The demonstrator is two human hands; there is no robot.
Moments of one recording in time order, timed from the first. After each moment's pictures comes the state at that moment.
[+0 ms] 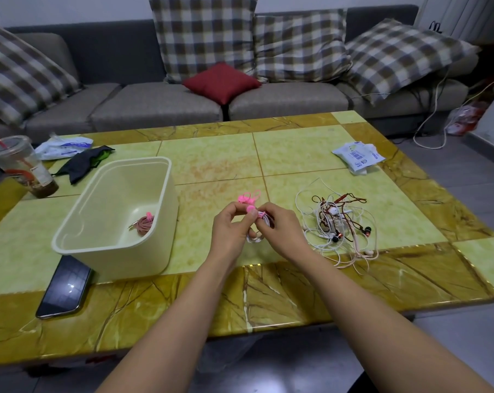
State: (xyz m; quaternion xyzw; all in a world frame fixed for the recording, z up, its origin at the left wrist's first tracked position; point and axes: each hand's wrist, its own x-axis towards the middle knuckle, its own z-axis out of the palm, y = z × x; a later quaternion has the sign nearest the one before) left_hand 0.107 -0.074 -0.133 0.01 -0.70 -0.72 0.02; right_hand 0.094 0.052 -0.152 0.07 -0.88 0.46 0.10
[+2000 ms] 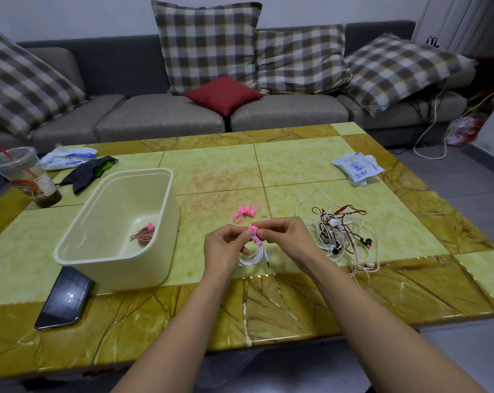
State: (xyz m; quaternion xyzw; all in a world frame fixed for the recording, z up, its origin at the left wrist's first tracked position) left_hand 0.110 -0.086 -0.145 0.06 -0.72 -0.69 0.04; right_hand 0.095 0.069 -0.142 0.03 -0.72 0.69 -0.04
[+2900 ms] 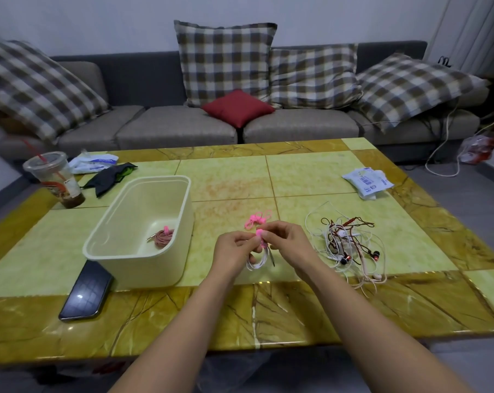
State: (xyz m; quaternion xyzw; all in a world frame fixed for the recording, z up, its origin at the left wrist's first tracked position) left_hand 0.123 -0.093 -0.118 0.07 -0.73 -0.68 -0.03; right_hand 0.102 0.048 -0.129 0.03 -0.72 0.69 -0.03
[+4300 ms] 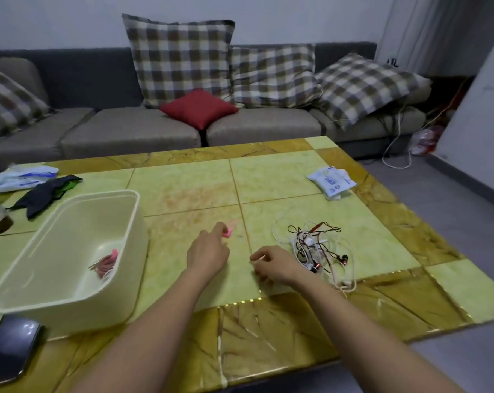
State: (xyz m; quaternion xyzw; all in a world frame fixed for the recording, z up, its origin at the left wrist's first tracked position) left_hand 0.037 -0.070 -0.148 -0.03 -0.98 -0.19 -0.03; right_hand 0.078 0.097 -0.158 -0.05 -0.88 0.45 -0.16
